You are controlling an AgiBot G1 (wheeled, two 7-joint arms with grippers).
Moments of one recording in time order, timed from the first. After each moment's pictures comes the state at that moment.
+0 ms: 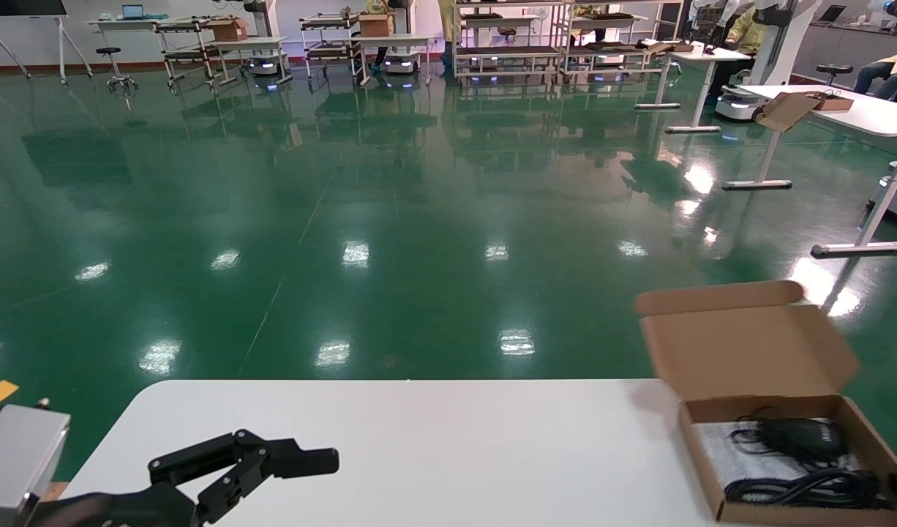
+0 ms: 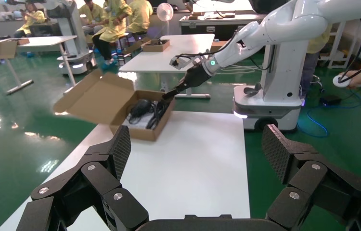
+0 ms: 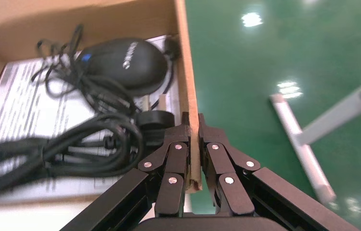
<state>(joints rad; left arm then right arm) -1.09 0.57 0.38 -1.25 0.65 1.44 -0.13 1.46 -0.81 -0.64 -0.05 -1.04 -0.70 0.11</state>
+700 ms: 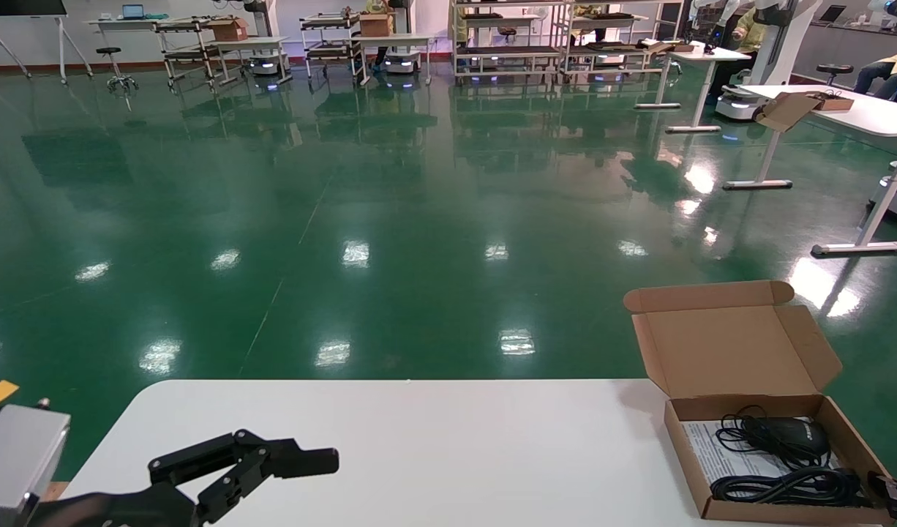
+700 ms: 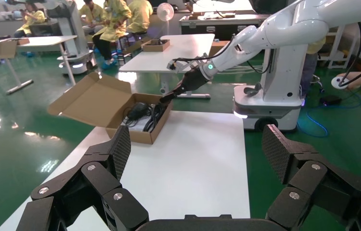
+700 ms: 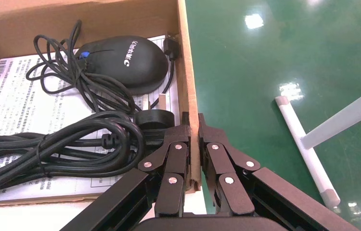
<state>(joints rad) -1.09 0.57 0.38 -1.25 0.65 1.44 -0.13 1.43 -0.83 -0.63 0.00 -1.03 -0.64 0.12</state>
